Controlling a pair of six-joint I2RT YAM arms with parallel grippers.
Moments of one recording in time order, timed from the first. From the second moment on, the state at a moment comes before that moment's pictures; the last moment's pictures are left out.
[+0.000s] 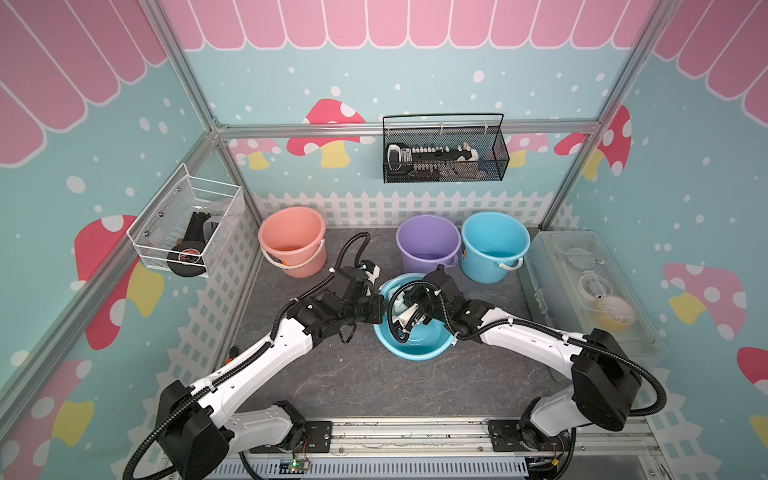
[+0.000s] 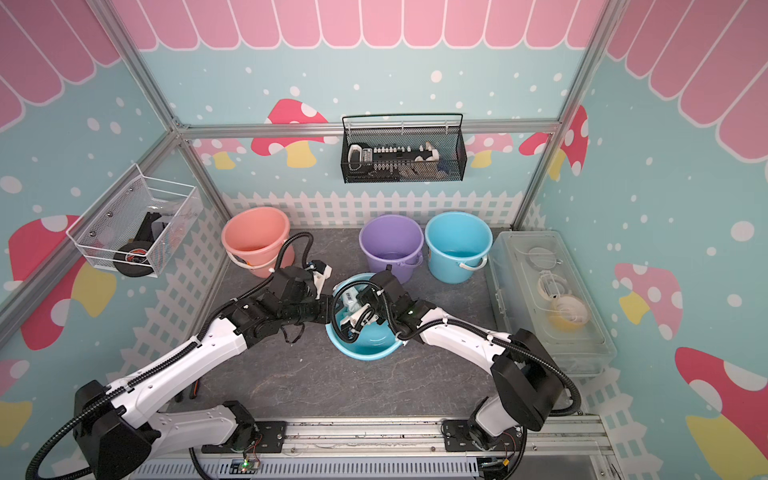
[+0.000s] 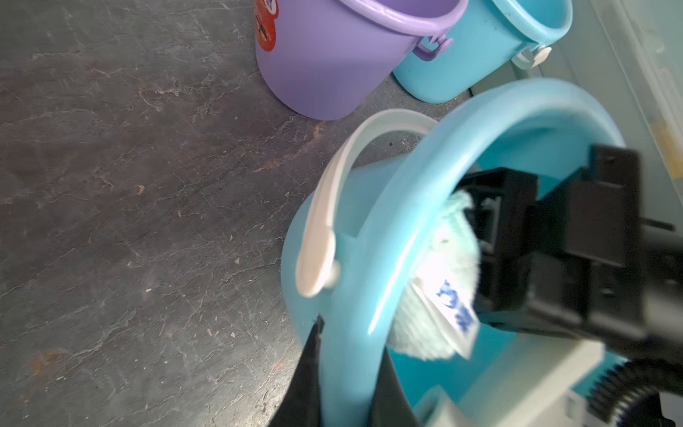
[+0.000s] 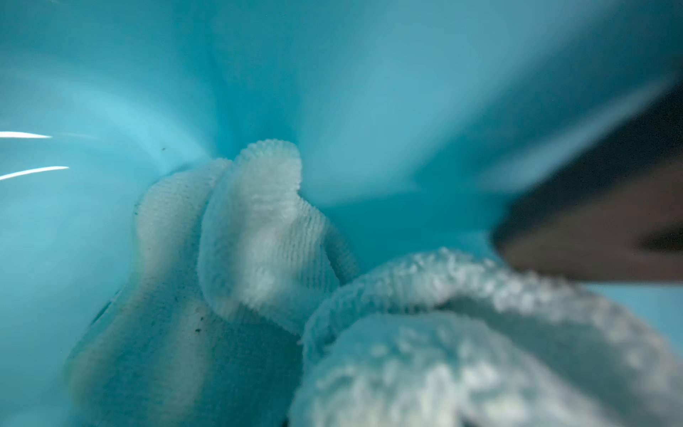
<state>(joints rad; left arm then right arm) -0.64 1.21 1.02 -0.54 0.13 -0.46 0.79 1.52 1.00 -0.07 0.03 -1.68</state>
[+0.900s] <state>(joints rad) -0.65 1.23 1.03 -0.55 0.15 -0.44 0.79 1.44 1.18 -0.55 0.09 -1.68</state>
